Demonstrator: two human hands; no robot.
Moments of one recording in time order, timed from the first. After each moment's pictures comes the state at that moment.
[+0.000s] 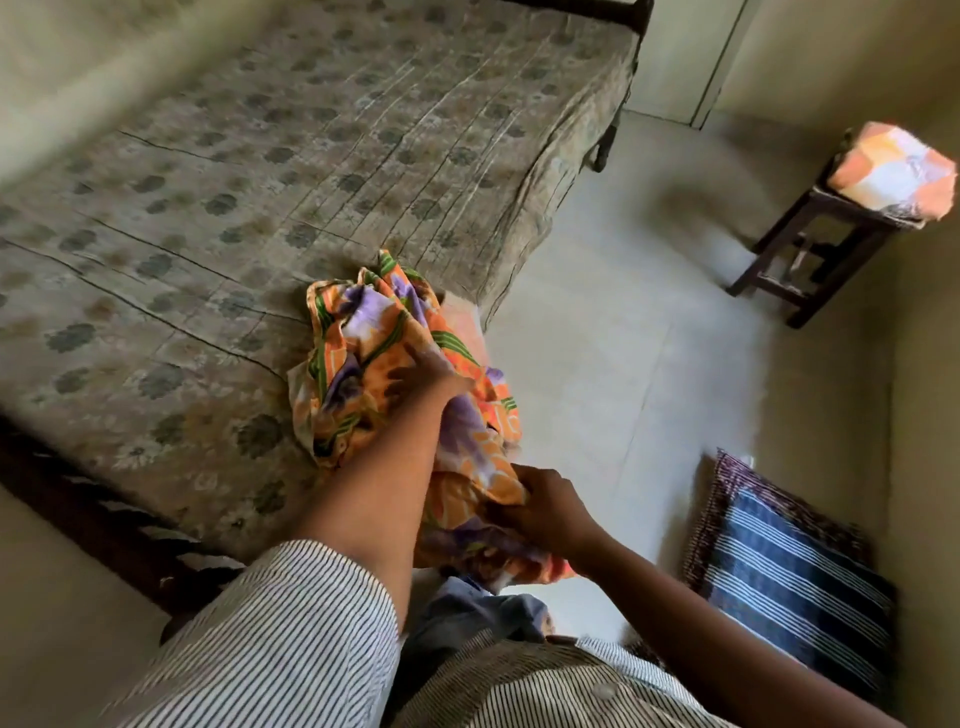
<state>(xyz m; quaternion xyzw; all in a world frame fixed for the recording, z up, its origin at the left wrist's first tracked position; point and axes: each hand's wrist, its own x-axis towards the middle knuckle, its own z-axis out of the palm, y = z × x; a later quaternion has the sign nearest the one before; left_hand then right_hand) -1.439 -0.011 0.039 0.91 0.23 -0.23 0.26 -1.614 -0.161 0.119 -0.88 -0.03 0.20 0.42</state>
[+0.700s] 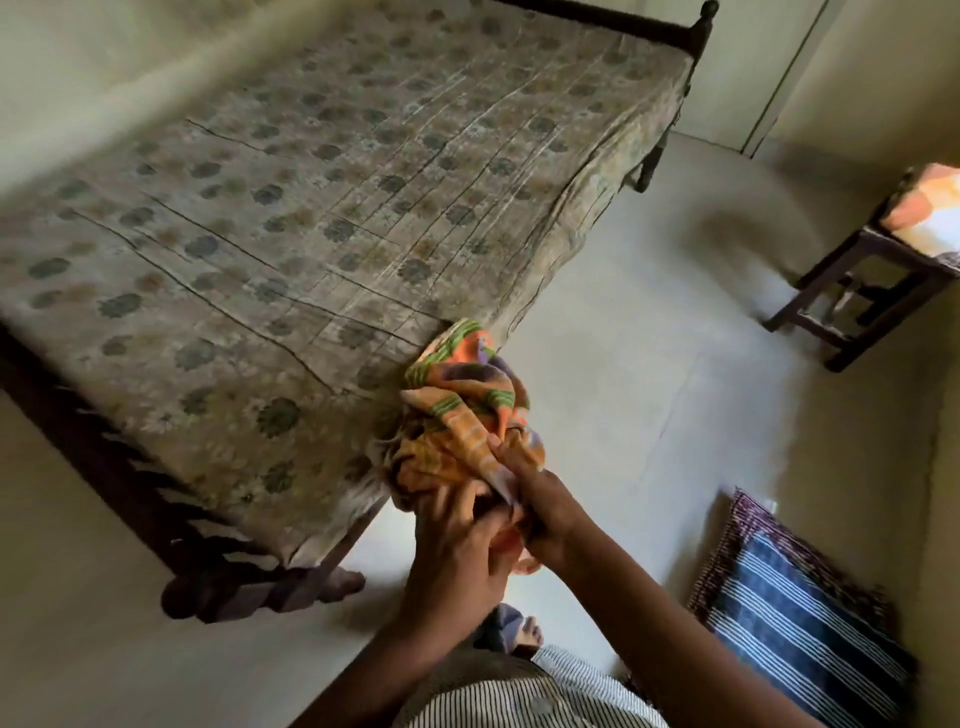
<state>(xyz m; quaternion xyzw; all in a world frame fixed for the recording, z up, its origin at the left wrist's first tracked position) -1.664 -0.044 0.125 0.96 -0.11 0.05 0.24 -1.596 -0.153 0.115 -0.44 0.25 0.33 0.80</state>
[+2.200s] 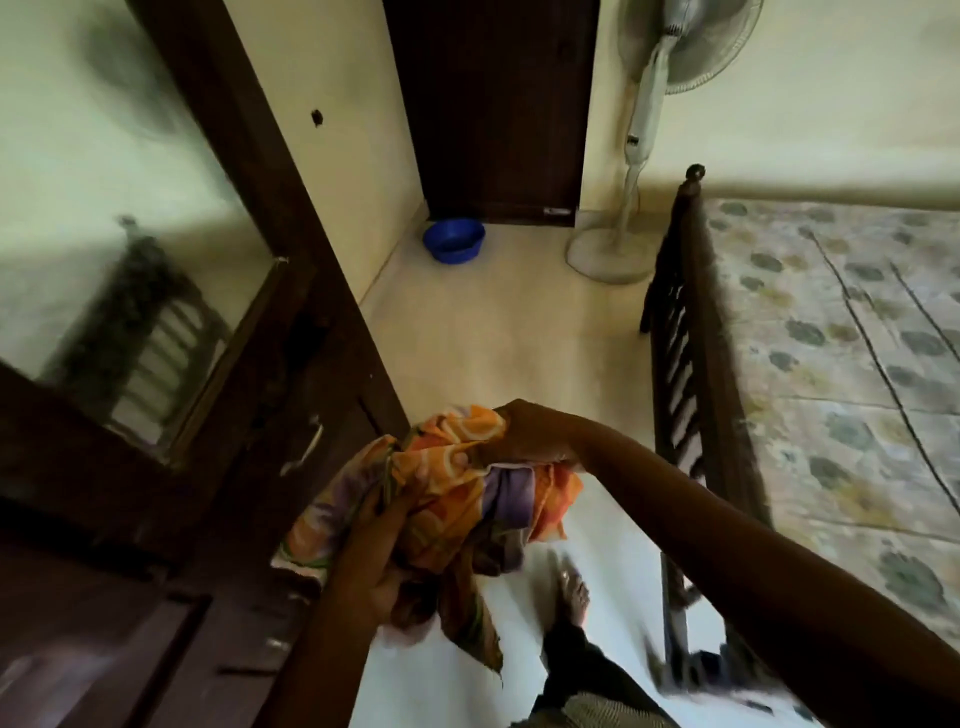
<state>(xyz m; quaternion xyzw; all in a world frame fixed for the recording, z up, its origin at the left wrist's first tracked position) -2.035 0.463 0.183 0.15 0.86 0.31 0.38 -1.846 0.463 0.227 -0.58 -0.63 0.50 0.13</state>
